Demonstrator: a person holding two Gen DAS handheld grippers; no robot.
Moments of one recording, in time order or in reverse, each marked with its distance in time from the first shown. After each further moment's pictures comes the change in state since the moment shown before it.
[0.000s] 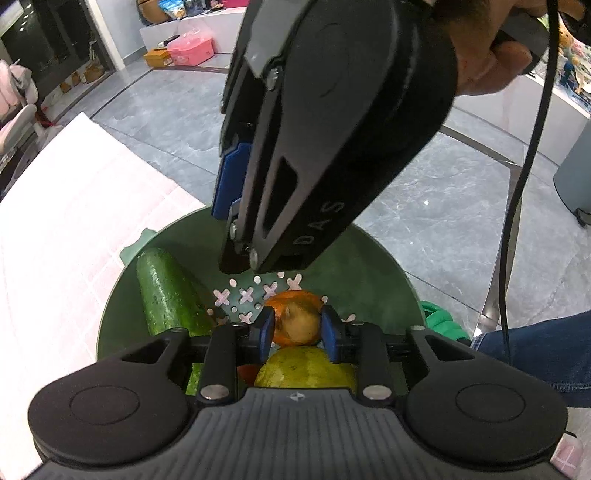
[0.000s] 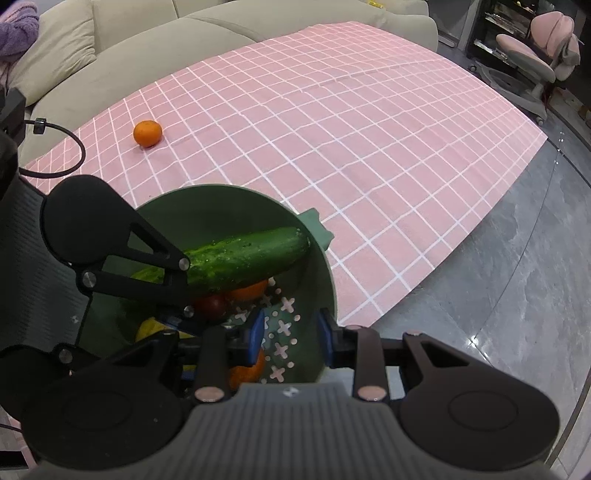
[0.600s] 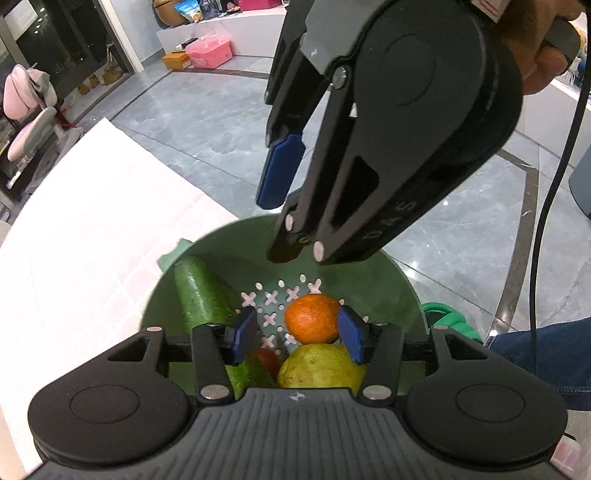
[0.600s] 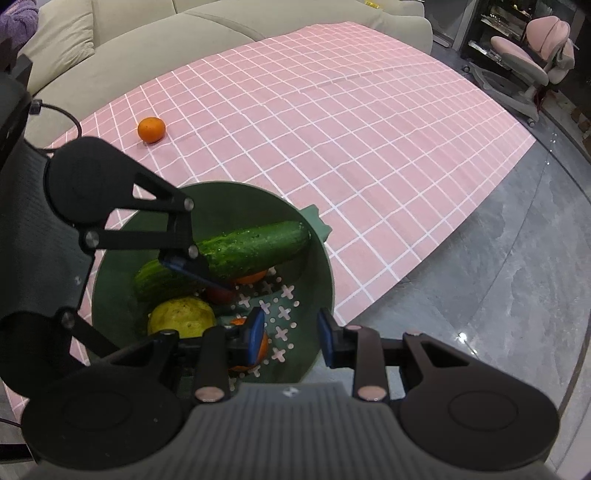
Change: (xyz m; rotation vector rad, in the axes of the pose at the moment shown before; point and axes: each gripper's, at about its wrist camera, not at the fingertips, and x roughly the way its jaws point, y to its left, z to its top) left arm -0.023 0.001 0.004 -0.015 0.001 0.075; right arm -0.025 0.010 -0.003 -0.012 0.020 -0.045
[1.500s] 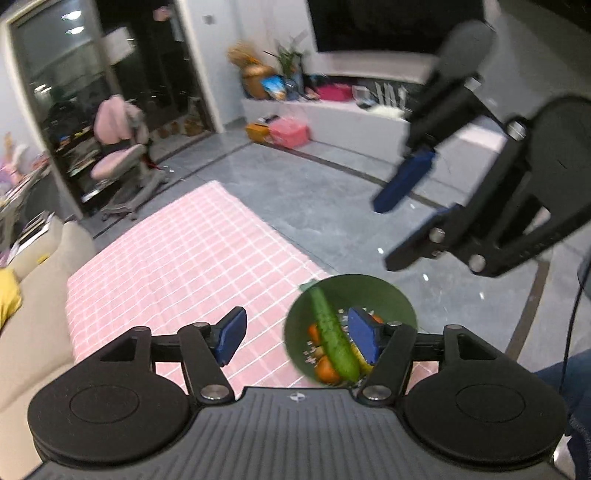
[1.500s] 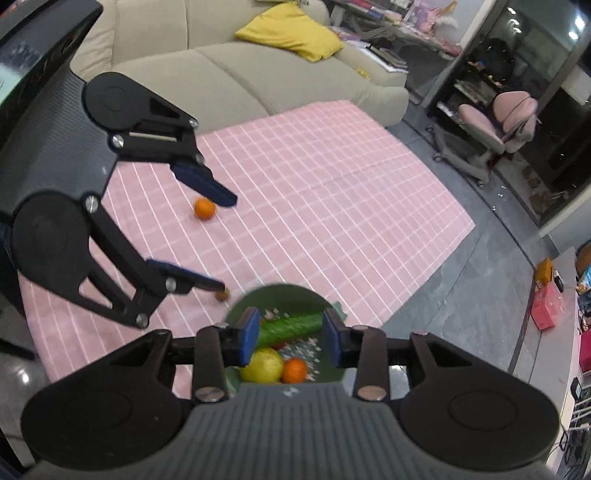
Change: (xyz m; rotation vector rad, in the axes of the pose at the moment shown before) left arm -0.230 0.046 -0.075 -0.186 -0.284 0.154; right arm -0.186 0.163 0.076 -0.080 -0.083 -0.214
